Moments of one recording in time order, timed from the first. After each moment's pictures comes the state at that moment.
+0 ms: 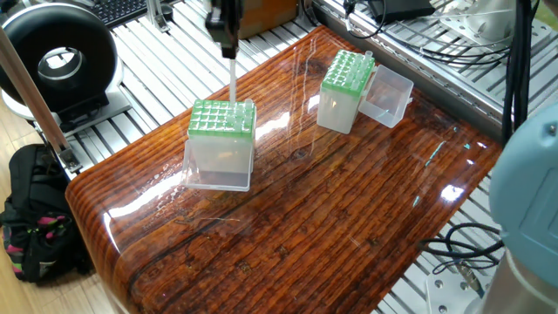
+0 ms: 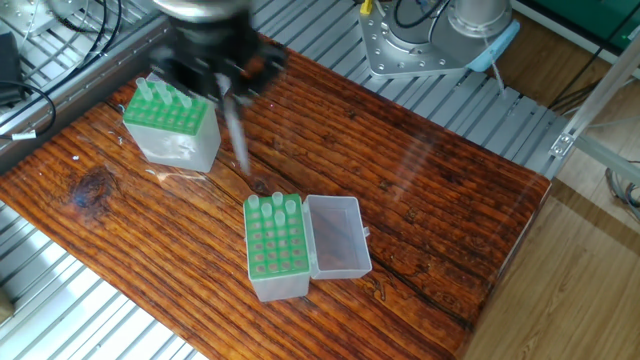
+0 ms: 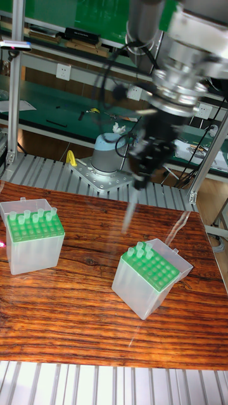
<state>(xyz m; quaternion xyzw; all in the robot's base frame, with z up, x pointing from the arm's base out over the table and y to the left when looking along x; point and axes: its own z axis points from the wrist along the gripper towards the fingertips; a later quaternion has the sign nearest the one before) 0.576 0.010 0.325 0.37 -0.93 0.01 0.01</state>
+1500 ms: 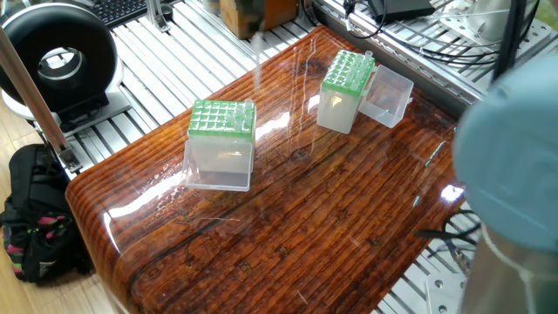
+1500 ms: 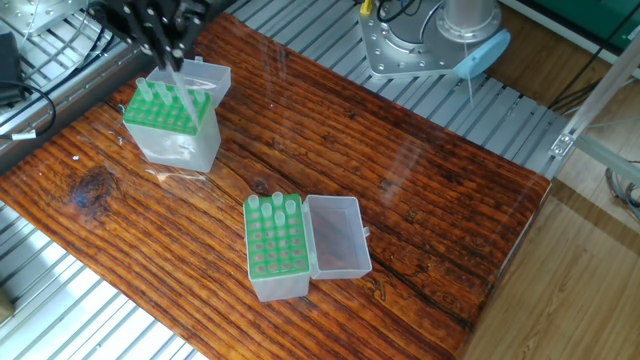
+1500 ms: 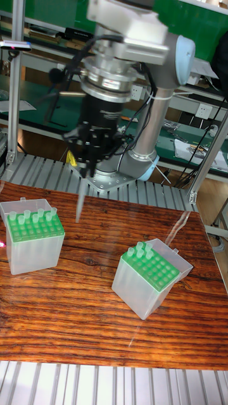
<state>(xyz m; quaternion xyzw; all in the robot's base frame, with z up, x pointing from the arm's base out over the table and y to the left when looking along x) 0.559 -0.084 0.314 0.25 -0.97 0.01 0.01</state>
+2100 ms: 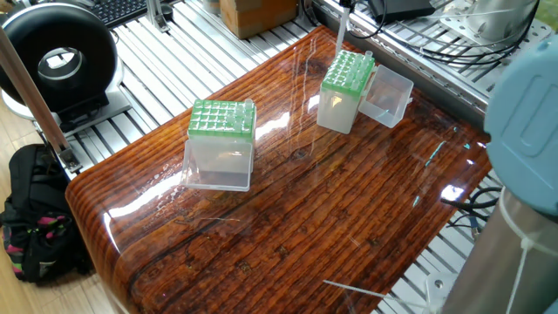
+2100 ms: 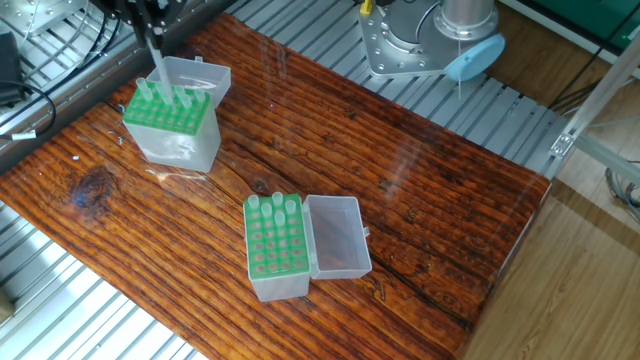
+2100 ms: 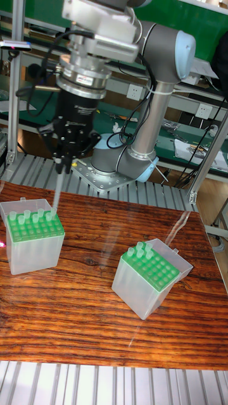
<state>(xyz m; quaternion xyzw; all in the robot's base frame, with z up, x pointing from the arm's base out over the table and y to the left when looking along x) 0.546 -0.136 0.298 0.25 -0.97 0.04 -0.01</state>
